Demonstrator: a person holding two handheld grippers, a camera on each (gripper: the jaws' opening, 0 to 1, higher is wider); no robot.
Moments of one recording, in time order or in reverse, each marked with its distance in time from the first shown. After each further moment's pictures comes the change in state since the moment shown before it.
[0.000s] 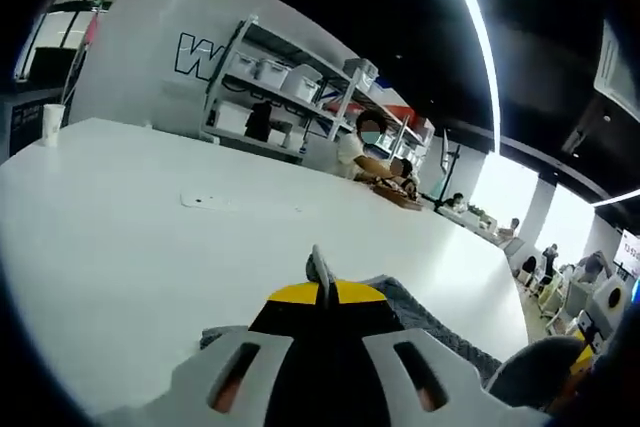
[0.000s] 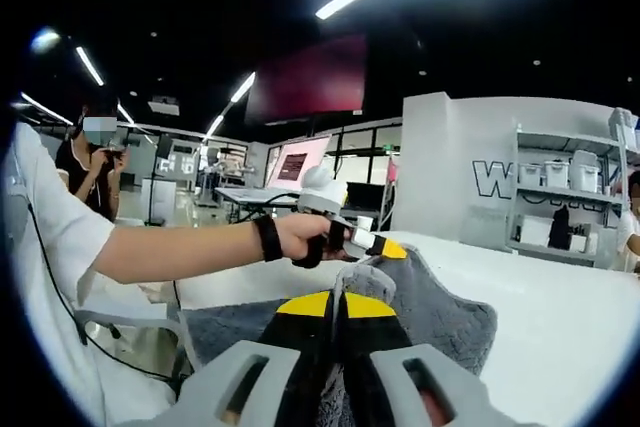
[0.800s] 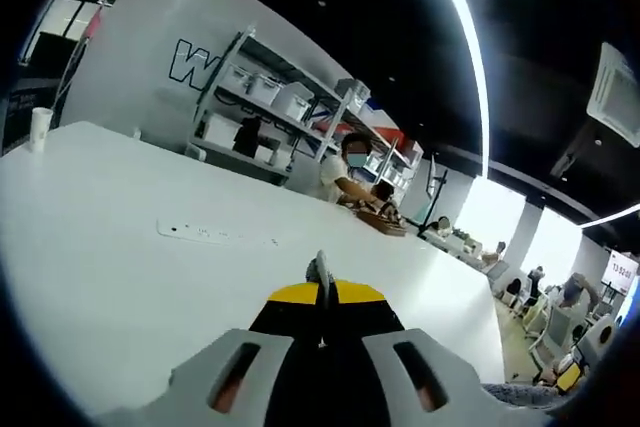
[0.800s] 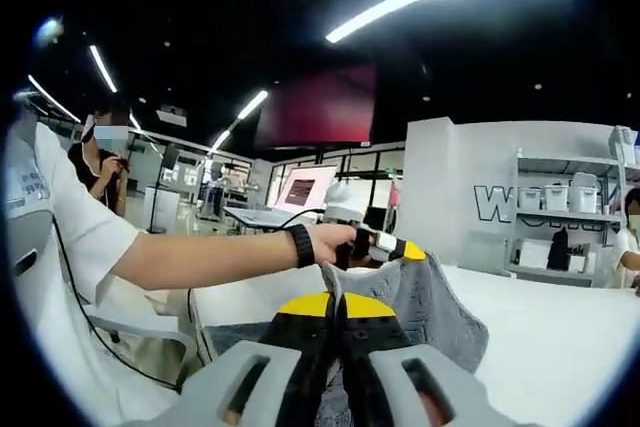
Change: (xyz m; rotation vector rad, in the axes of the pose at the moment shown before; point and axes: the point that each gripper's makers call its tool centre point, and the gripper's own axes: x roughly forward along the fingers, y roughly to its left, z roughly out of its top) left arm 0.013 -0.029 0.043 -0.062 -0.080 -0.071; right arm -0.028 0.008 0.029 -0.017 -0.090 0.003
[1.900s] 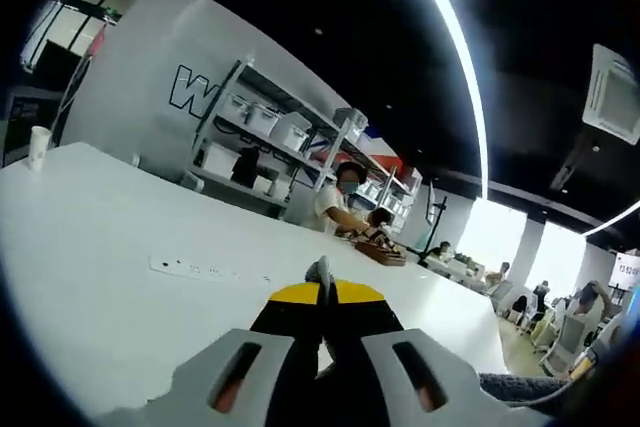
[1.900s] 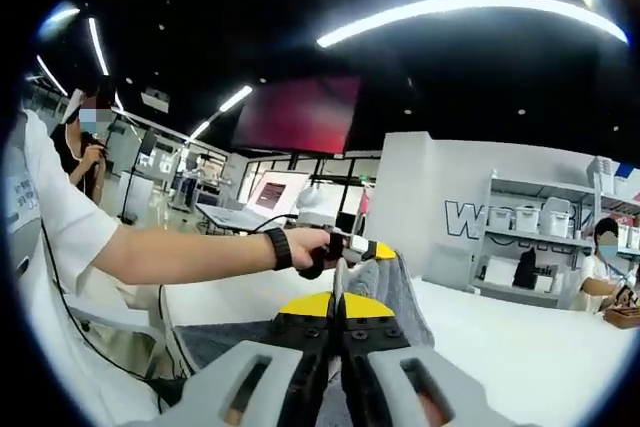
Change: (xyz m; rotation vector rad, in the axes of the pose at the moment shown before) left arm 0.011 -0.017 0.039 0.024 -0.138 0.005; right arm -0.021 -0.031 0.029 -0.107 0.000 -0.142
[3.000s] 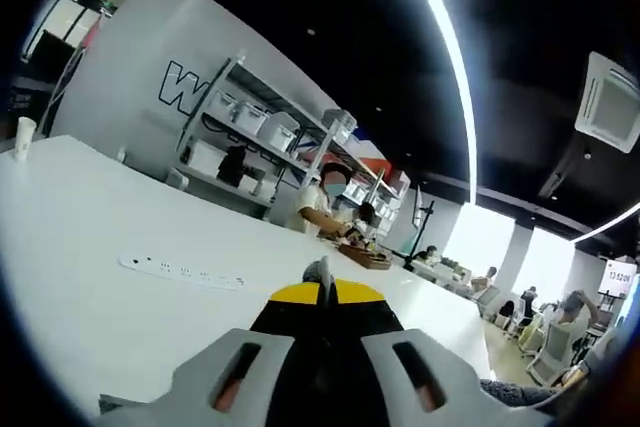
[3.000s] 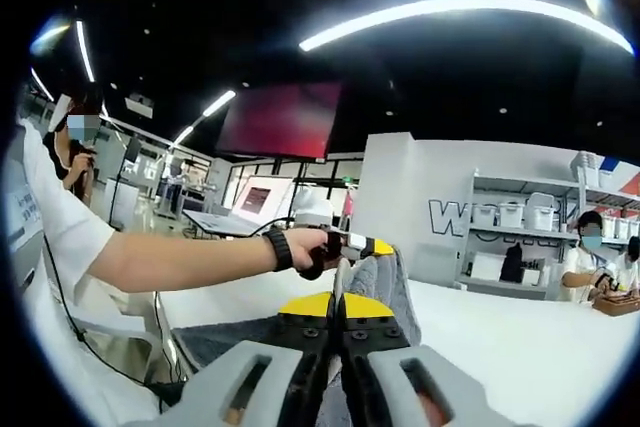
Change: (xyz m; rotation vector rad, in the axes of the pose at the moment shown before) left arm 0.021 -0.033 -0.007 -0.044 -0.010 -0.062; right arm -0.027 -0.010 0.003 0.020 -0.013 -0.072
